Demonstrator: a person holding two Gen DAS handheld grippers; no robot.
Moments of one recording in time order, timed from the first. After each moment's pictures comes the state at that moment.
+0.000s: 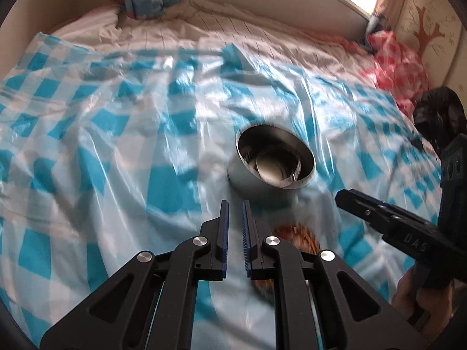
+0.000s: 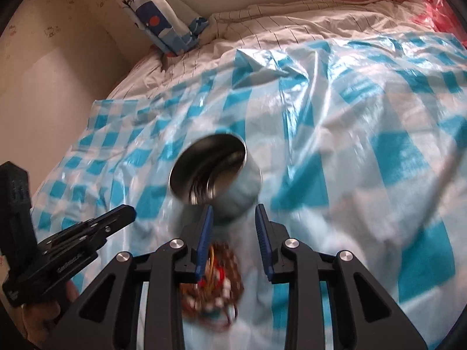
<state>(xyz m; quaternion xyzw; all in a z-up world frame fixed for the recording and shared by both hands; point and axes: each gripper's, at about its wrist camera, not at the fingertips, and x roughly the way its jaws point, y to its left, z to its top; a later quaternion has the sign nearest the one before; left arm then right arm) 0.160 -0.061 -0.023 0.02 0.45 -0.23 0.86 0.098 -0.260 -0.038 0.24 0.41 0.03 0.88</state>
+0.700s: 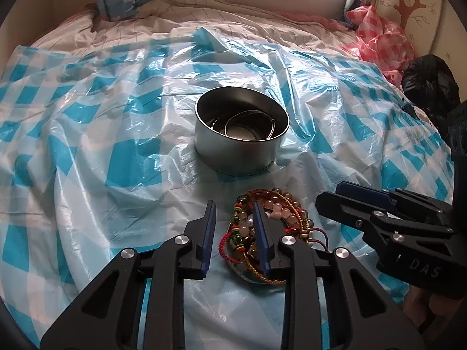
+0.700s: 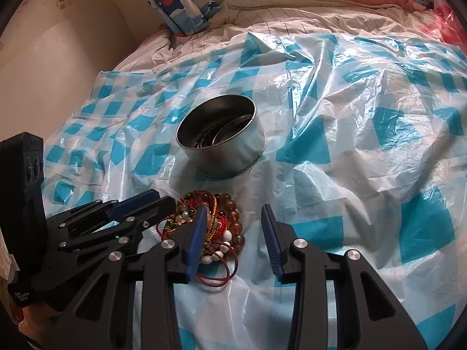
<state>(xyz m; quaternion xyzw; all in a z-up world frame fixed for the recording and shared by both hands) 0.138 -0.090 -0.050 0.06 0.45 -0.26 0.85 0.074 -0.237 -0.047 0.19 0.43 0.04 0.88</state>
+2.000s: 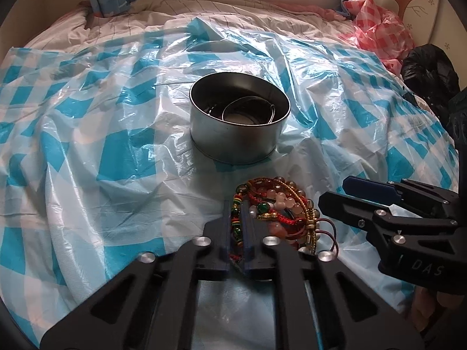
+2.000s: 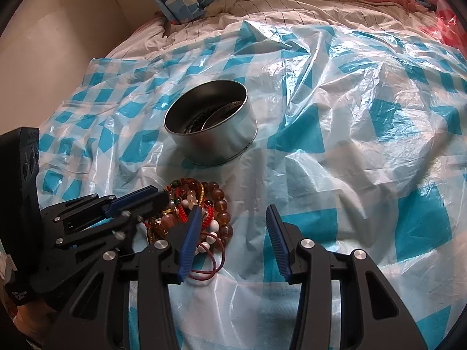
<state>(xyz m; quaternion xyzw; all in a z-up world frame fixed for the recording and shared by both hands) 0.140 -0.093 -0.060 0.08 0.46 -0.27 0.84 0.077 -0.236 -0.058 0.17 0.46 0.02 0.87</state>
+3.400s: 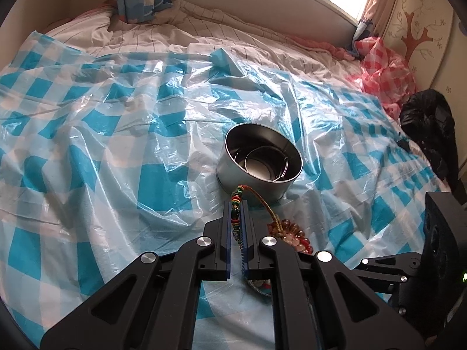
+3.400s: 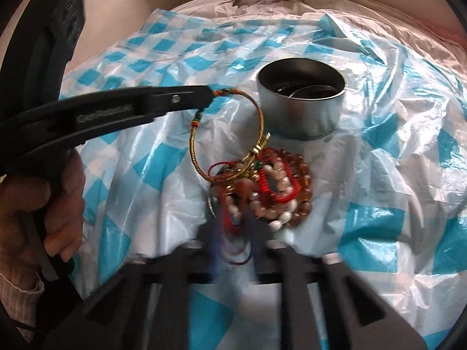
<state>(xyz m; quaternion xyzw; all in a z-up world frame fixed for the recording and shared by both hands) 0.160 -0.054 -0.019 -0.01 0.43 -0.26 0.86 0.070 -0.178 -0.059 0.08 0.48 0.15 0.86</state>
